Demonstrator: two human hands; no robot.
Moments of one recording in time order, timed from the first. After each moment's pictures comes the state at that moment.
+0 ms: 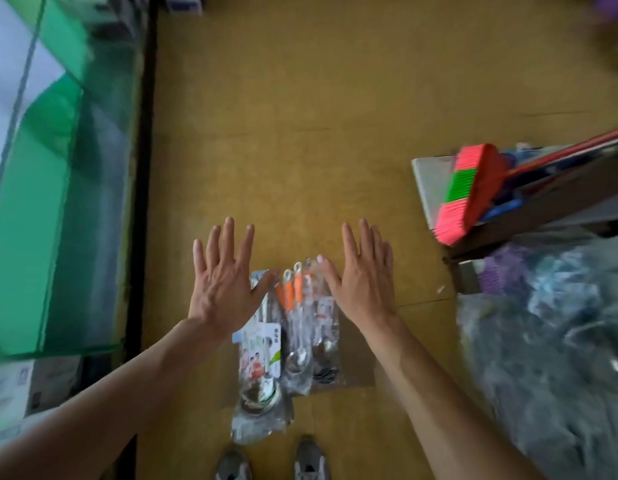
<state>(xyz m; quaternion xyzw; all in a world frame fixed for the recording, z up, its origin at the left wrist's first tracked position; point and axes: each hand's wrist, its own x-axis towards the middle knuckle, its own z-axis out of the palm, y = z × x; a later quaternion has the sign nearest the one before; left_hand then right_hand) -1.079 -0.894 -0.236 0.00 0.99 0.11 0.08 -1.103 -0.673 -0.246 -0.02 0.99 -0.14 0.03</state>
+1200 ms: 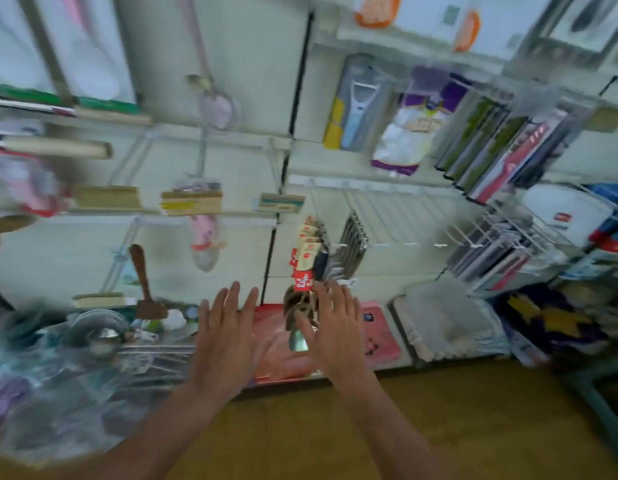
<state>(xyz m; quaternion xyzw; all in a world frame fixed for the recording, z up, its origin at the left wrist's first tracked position) -0.574 -0.266 0.071 0.73 0.67 0.15 -0.01 -0.384 -0.230 0.071 0.65 0.74 0.02 -0.16</state>
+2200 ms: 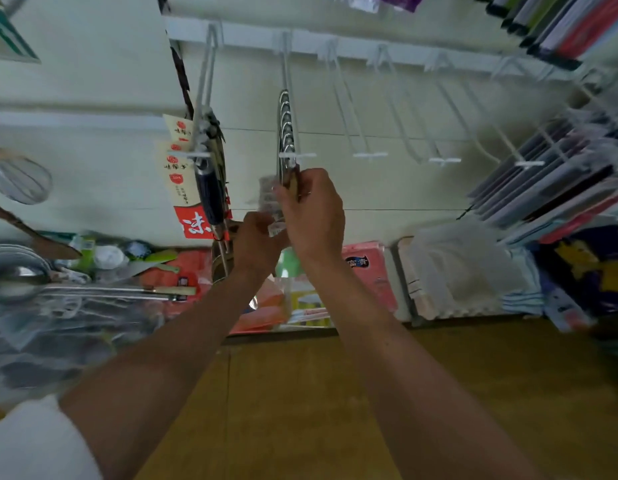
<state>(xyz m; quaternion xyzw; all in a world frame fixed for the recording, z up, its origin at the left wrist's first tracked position) -0.326 -0.031 -0.077 0.39 0.71 0.41 0.42 -0.243 -0.016 -0.012 0.63 0.61 -0.26 -0.40</state>
